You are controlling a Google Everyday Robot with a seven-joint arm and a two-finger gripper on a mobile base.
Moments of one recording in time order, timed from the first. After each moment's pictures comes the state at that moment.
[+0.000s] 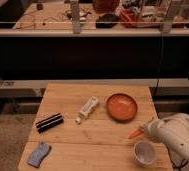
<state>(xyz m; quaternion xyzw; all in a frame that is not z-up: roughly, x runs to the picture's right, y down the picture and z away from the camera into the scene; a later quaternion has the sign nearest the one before) 0.256 0.198 0.705 -0.11 -0.08 -0.24 0.96</state>
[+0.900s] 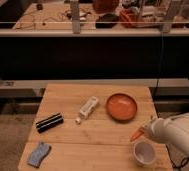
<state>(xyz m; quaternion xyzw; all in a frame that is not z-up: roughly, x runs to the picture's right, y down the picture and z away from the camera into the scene) 0.248 0.188 0.667 -0.11 -0.10 -0.31 0.94</state>
